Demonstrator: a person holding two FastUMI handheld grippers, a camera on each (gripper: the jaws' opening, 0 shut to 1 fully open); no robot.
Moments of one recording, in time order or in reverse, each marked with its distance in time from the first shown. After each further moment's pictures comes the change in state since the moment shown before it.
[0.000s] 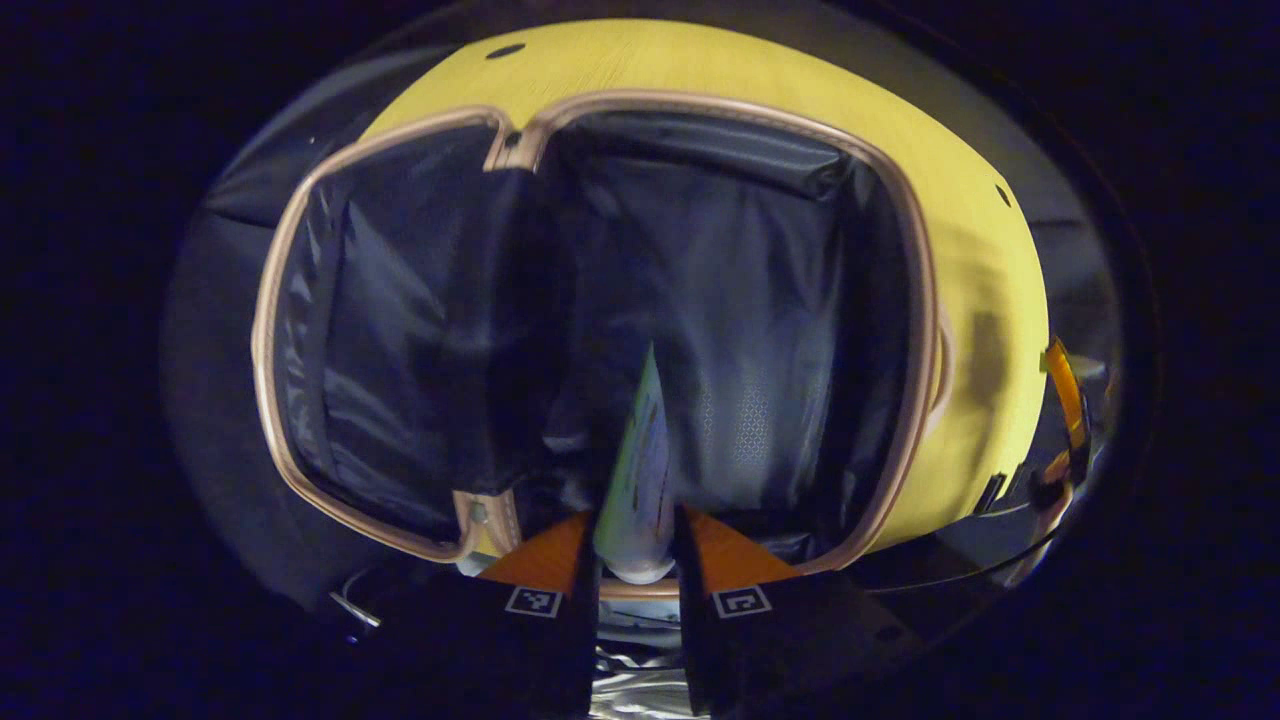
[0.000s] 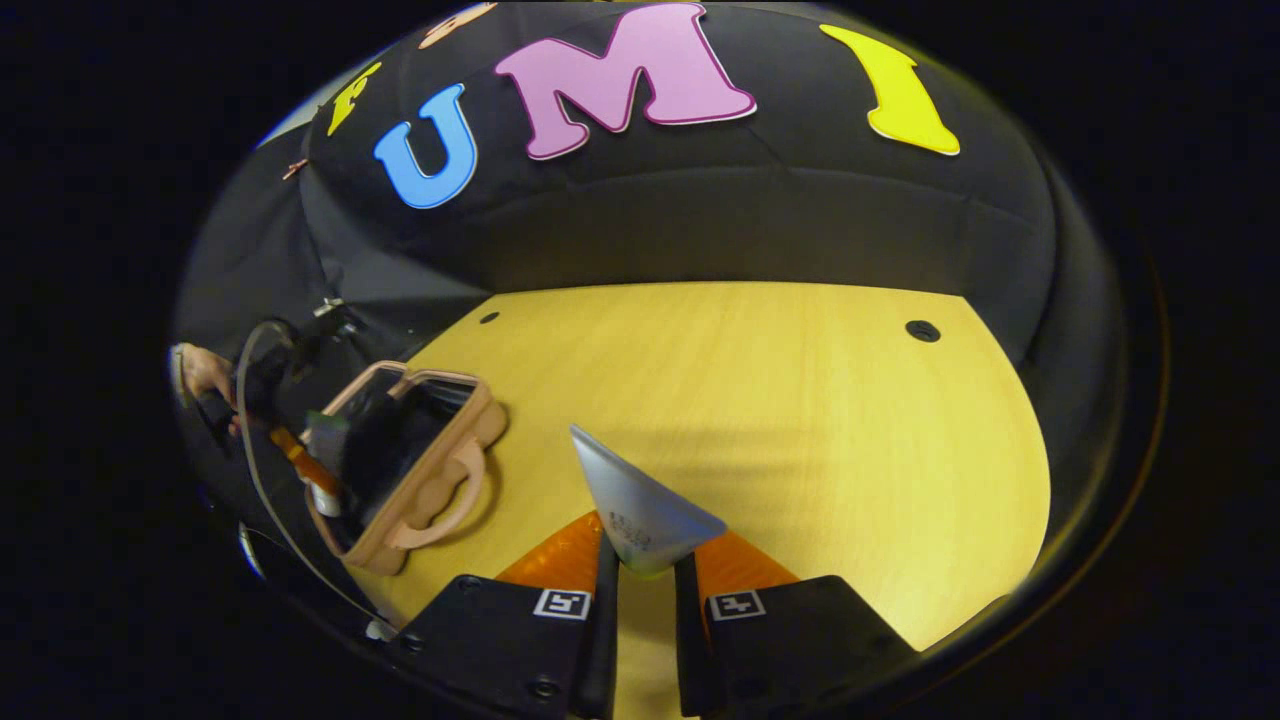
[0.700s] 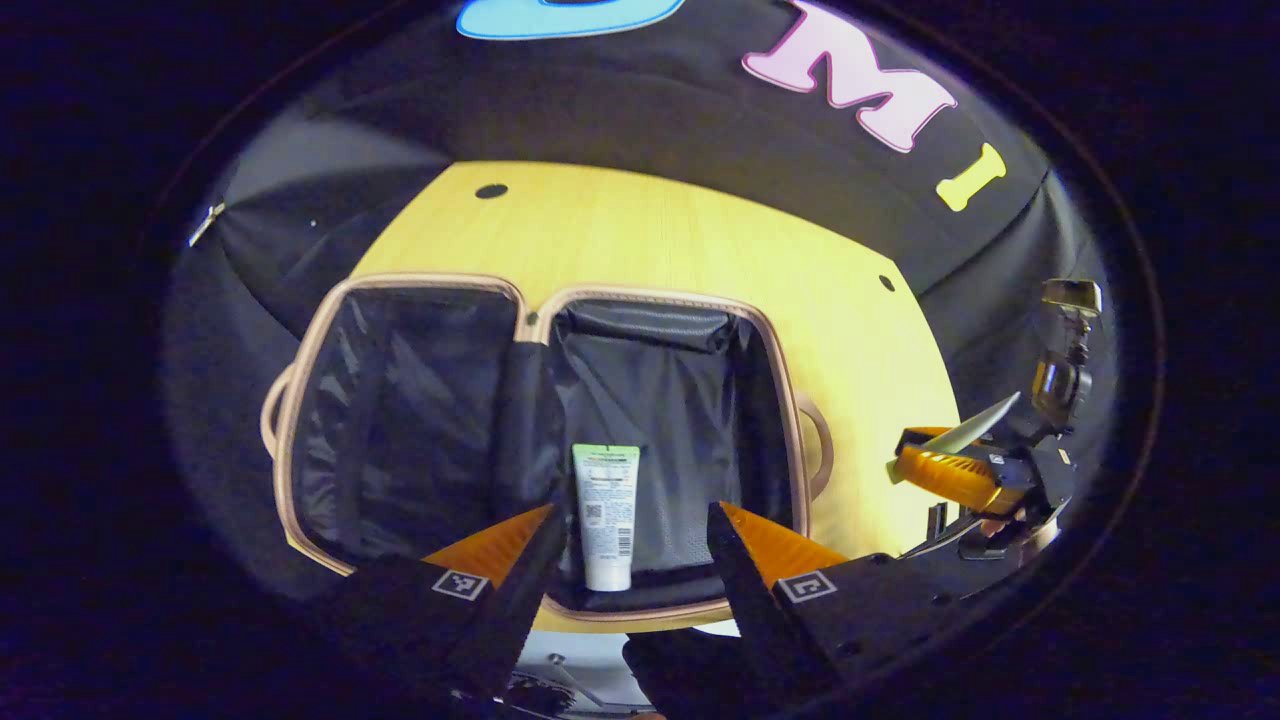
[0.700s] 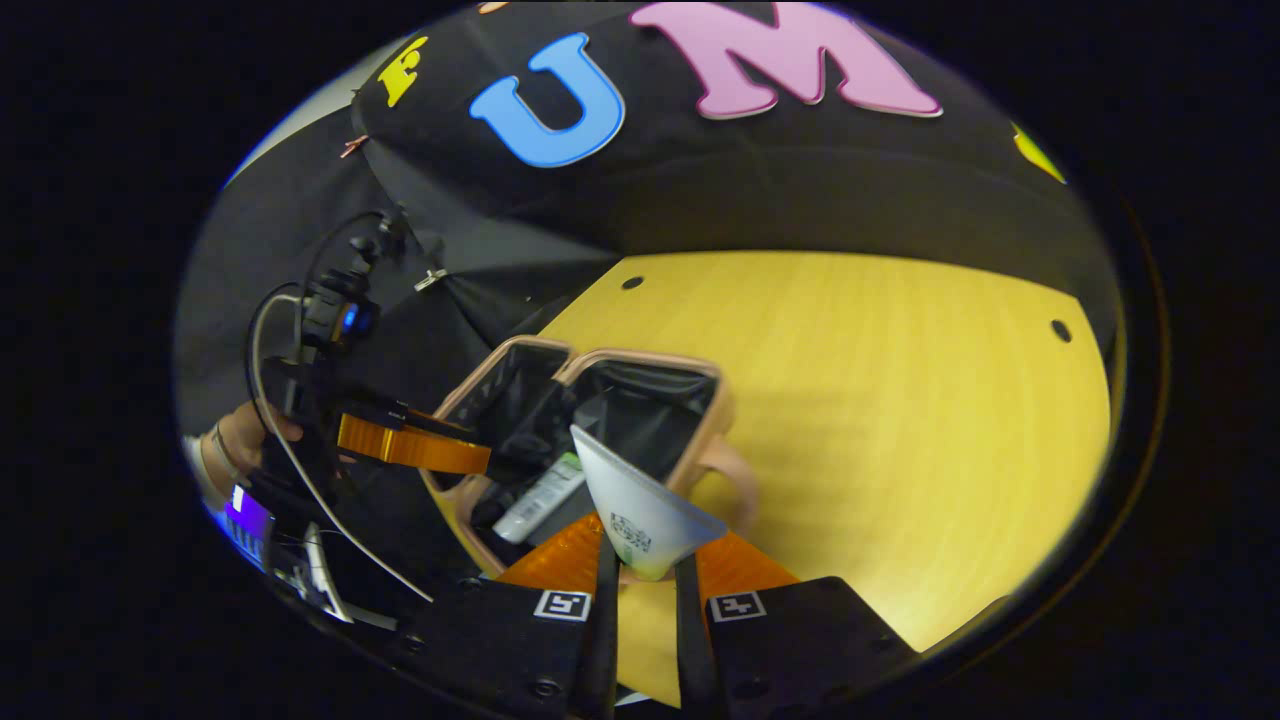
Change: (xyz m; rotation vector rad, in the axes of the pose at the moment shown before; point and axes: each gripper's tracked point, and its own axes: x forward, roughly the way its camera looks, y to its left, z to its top) left arm -0.131 0.024 0.037 0.235 -0.642 -0.164; right arm 0.028 0.244 -0.011 0.042 0.236 0.277
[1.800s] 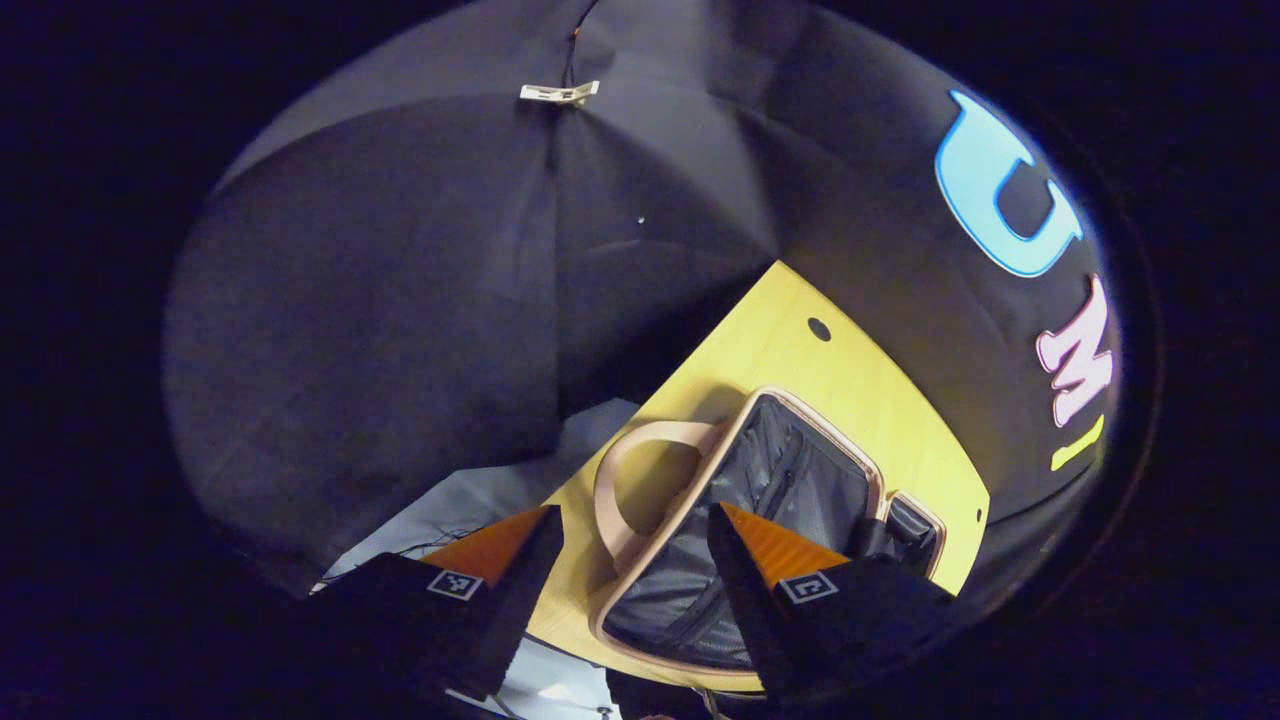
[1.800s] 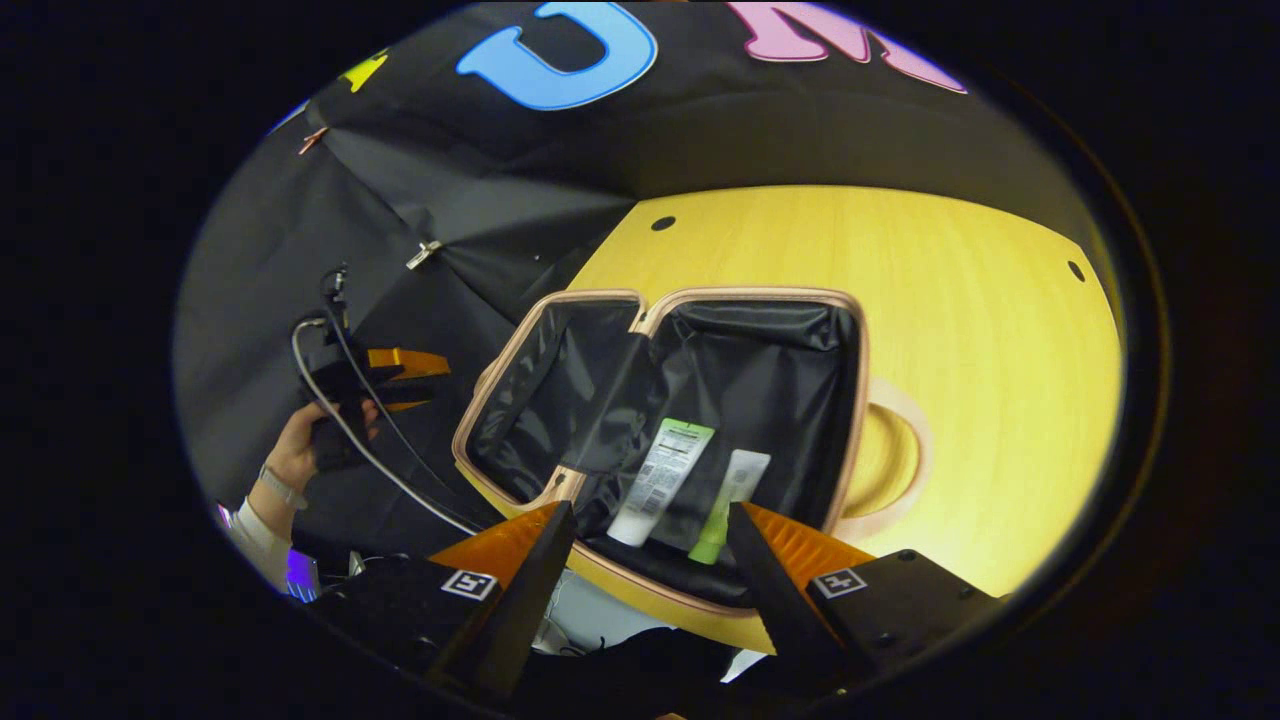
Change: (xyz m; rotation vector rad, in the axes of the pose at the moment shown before) left arm -0.031 0.335 0.004 -0.625 -0.170 0.243; right arm 0.017 0.089 -0.007 0.092 0.059 -0.106
